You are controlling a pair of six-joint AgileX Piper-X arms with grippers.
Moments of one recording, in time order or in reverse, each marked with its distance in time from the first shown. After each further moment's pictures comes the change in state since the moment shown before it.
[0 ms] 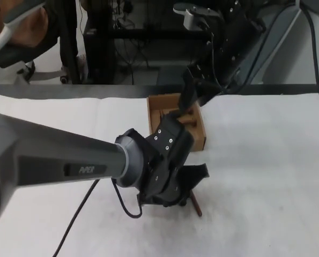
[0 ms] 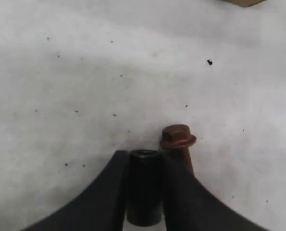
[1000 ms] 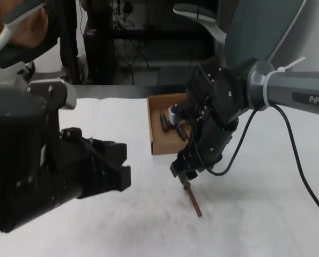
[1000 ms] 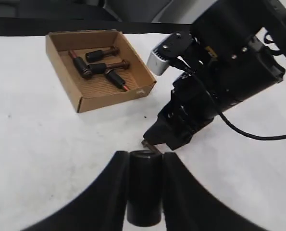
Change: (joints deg) left arm 10.8 -60.2 31.8 -2.2 8.5 32.6; right arm 8.5 -1.3 27.2 -23.9 18.2 7.2
